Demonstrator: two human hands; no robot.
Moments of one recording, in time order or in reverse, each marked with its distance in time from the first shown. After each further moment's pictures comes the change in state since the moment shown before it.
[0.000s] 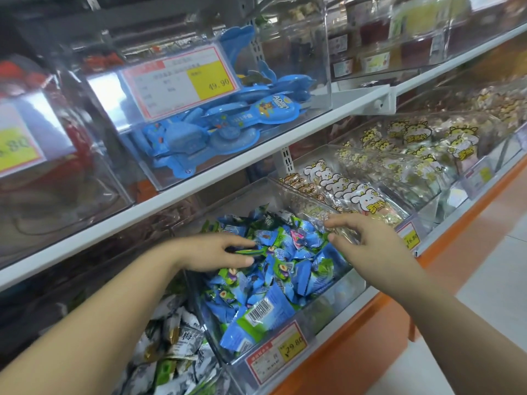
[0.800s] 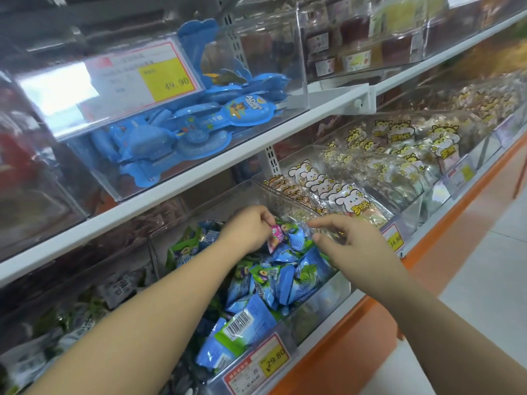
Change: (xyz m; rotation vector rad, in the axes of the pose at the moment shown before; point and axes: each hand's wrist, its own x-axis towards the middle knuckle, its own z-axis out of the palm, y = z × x) left_hand 0.093 0.055 0.012 -0.319 0.531 -0.109; right_hand 0.006 0.005 -0.002 0.077 0.013 0.007
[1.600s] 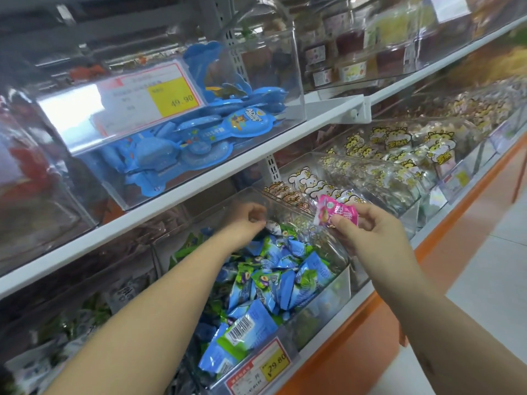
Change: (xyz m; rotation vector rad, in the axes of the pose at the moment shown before) left_hand 0.017 -0.012 -0.009 -0.183 0.056 0.035; right_hand 0.009 0.011 -0.003 0.577 0.298 0.107
